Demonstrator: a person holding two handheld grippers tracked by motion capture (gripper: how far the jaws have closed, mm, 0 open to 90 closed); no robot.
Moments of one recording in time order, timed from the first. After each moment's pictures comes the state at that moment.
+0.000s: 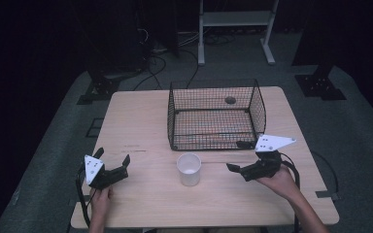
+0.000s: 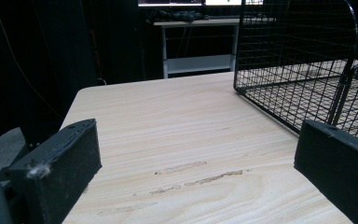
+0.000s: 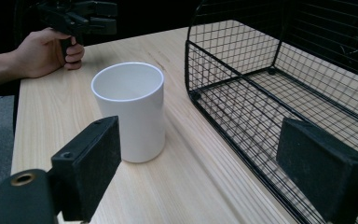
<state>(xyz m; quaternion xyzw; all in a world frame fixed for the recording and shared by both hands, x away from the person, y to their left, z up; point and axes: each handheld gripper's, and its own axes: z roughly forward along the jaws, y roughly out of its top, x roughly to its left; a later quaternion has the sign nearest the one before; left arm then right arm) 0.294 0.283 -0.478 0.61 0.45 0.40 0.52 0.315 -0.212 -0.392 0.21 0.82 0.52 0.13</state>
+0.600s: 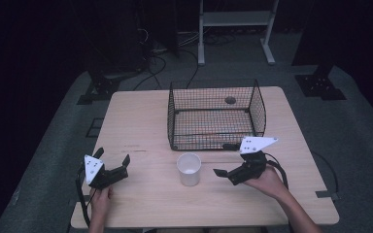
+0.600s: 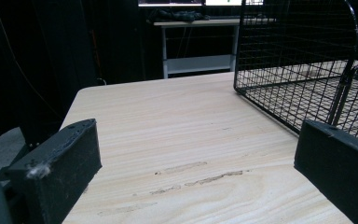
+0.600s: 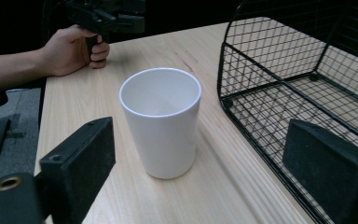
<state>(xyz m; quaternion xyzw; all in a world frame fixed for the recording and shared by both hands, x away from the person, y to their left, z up) 0.294 0.283 -0.478 0.61 0.45 0.40 0.52 0.318 -0.176 -0.397 0.18 0.83 0.52 0.09</state>
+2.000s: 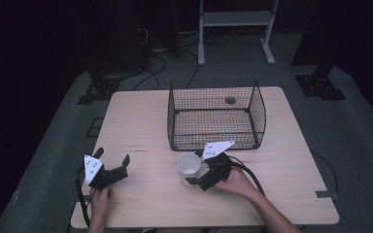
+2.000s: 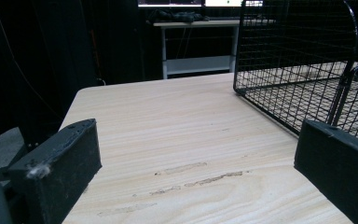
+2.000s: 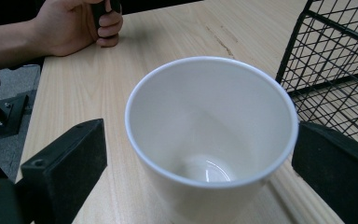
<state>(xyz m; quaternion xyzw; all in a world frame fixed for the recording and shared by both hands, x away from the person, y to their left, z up) 0.295 0.284 -0.478 0.61 0.45 0.40 0.52 0.333 -0.094 -0.433 0.15 0.86 0.48 0.05</state>
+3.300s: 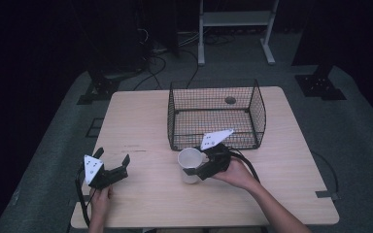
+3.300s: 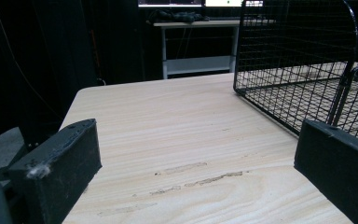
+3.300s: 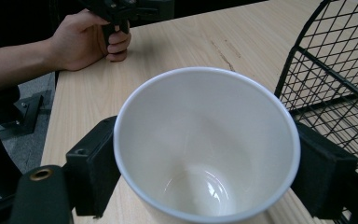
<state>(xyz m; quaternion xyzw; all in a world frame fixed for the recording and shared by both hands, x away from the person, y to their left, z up) 0.294 0.284 -0.478 0.61 0.45 0.40 0.52 0.346 -0.091 -0.405 0.14 0.87 0.48 0.03</state>
